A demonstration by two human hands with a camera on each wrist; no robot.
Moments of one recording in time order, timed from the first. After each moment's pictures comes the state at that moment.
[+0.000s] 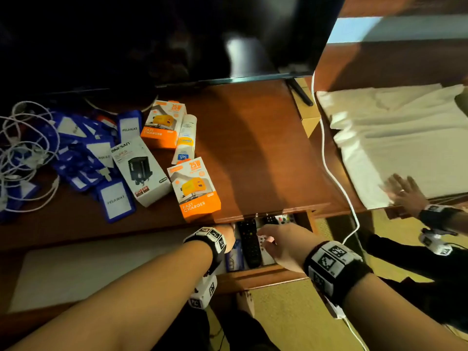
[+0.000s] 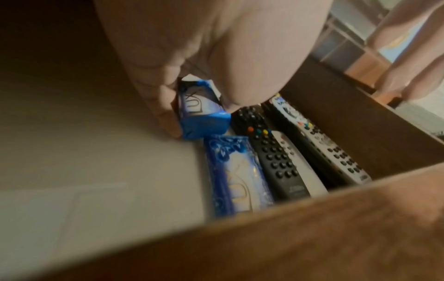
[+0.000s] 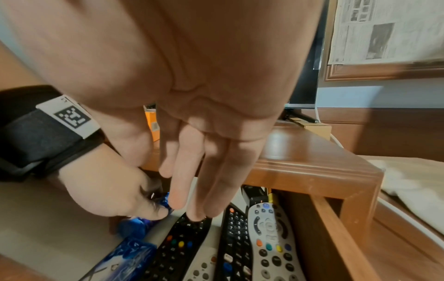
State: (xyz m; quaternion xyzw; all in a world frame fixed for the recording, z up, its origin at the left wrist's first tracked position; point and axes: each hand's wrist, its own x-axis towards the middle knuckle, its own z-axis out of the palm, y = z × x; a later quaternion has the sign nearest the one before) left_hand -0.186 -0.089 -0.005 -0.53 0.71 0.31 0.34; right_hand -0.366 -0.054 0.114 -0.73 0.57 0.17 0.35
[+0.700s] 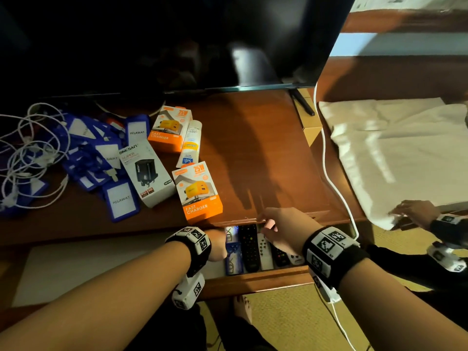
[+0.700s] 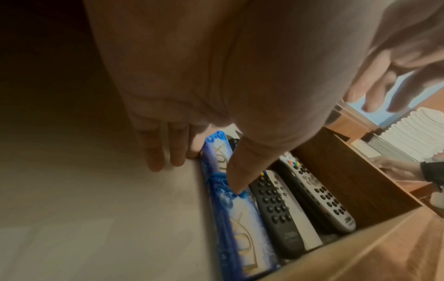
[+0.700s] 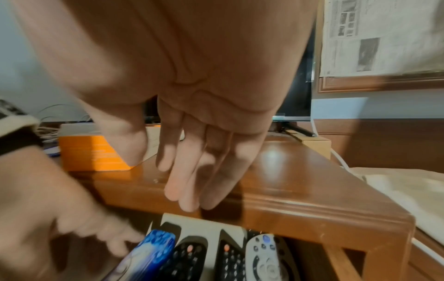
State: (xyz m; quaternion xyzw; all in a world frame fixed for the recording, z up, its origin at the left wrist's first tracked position) left_hand -0.158 -0.083 0.011 -0.55 0.69 0.38 0.28; right_hand -0.368 -0.083 0.124 -0.75 0.57 0.10 0.32
